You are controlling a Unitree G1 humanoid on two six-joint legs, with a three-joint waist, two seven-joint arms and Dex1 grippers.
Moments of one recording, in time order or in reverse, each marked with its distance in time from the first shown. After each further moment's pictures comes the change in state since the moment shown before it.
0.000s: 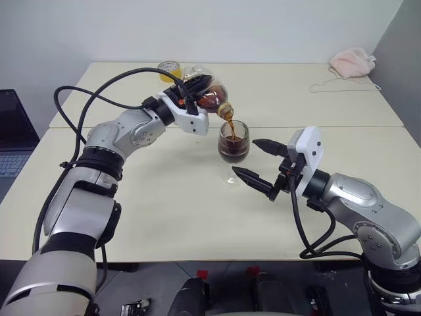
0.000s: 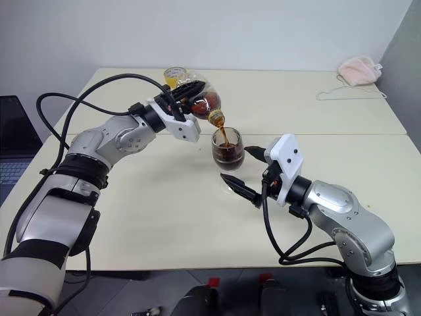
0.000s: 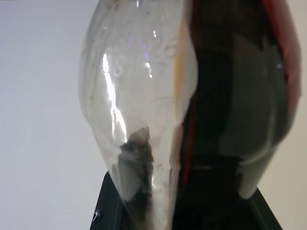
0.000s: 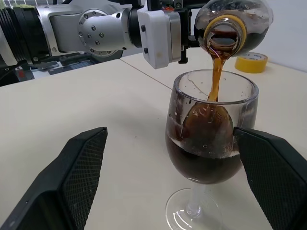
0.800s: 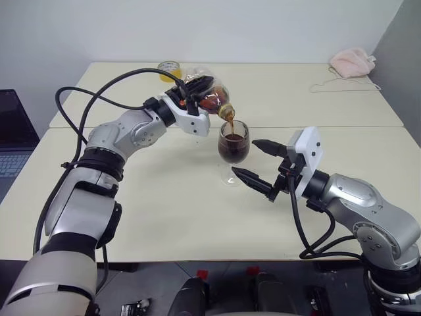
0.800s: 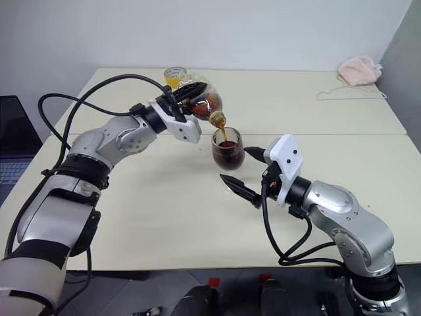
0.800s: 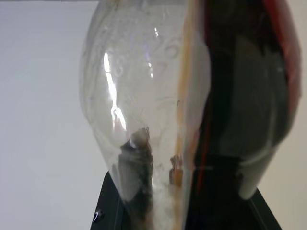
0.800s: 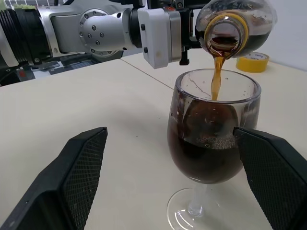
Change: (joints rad) left arm 0.018 -0.009 0.002 -0.006 -0.058 -0.012 -0.046; right arm 0.004 0.001 0.003 -0.001 0.000 0.000 -0.001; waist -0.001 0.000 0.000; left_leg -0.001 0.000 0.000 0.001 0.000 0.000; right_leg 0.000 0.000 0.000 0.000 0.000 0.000
